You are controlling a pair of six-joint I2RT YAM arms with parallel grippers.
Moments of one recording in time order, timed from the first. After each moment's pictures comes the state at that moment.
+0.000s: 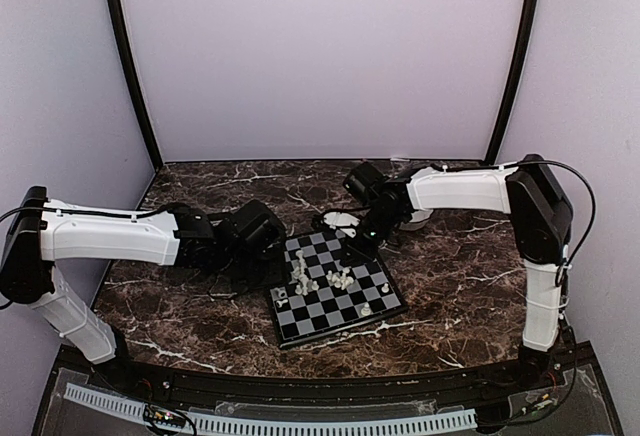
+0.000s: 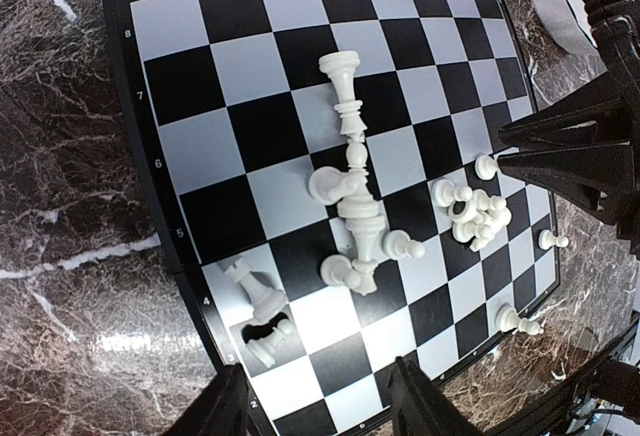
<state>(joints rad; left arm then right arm) -1.01 1.53 1.03 -0.55 -0.17 -1.08 0.78 2.02 1.50 -0.69 -0.30 -0.43</state>
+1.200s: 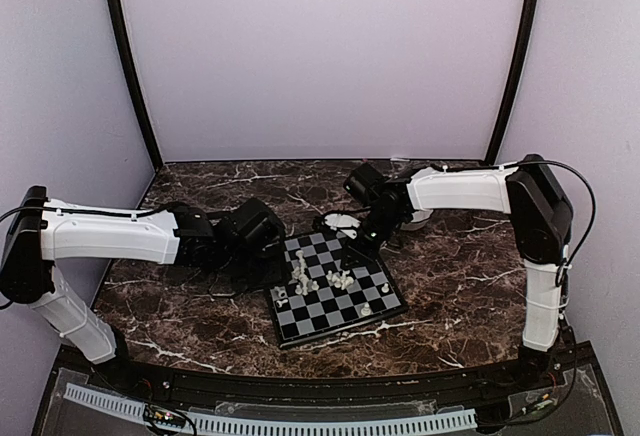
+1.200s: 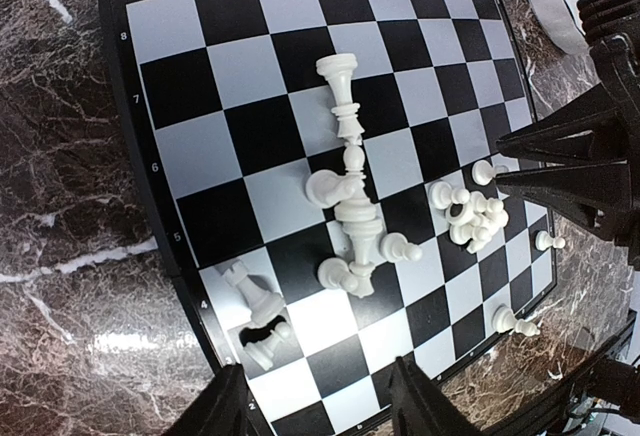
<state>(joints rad) -1.00 1.53 1.03 -0.54 -0.16 -1.08 0.78 2.02 1.50 -0.72 -0.32 -0.41</state>
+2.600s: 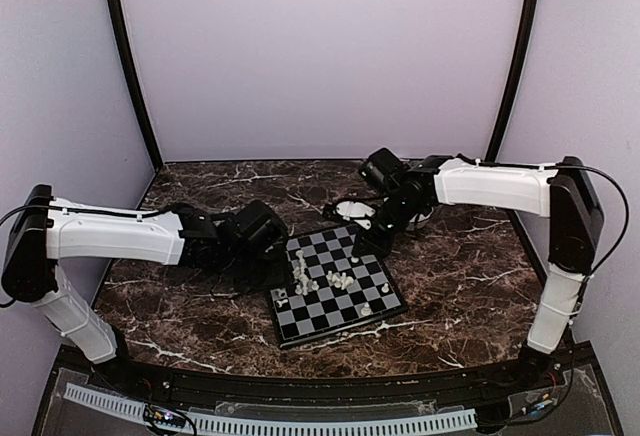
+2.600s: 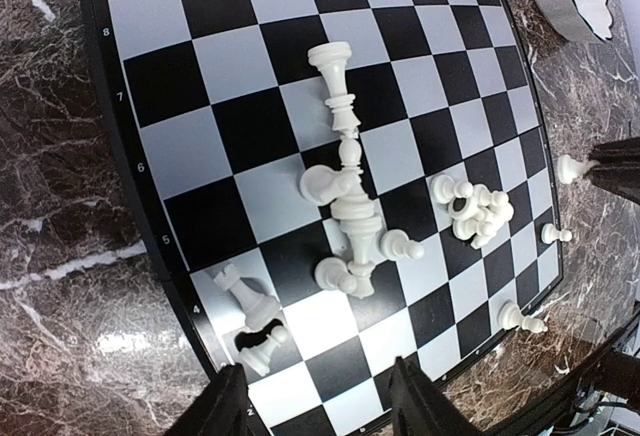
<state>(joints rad) -1.00 1.55 1.03 -0.53 -0.14 -1.05 0.78 1.85 1.44 -0.74 -0.26 -0.45</state>
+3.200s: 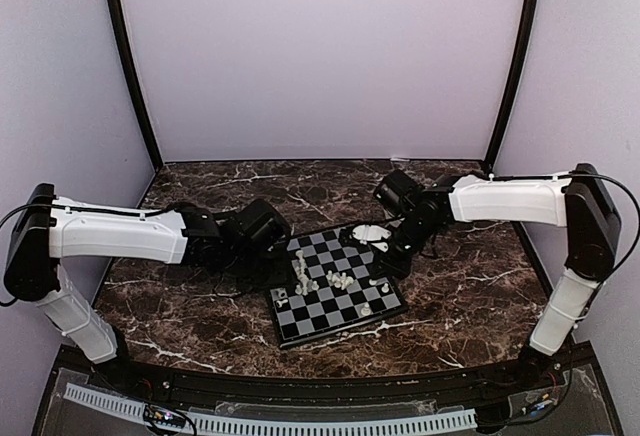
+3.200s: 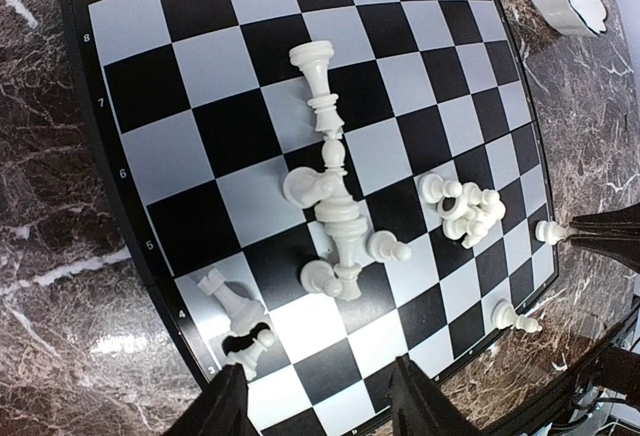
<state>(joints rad) -1.00 1.57 1.05 -0.52 -0.13 -1.04 0.78 1.72 1.21 -0.73 -0.27 -0.48</state>
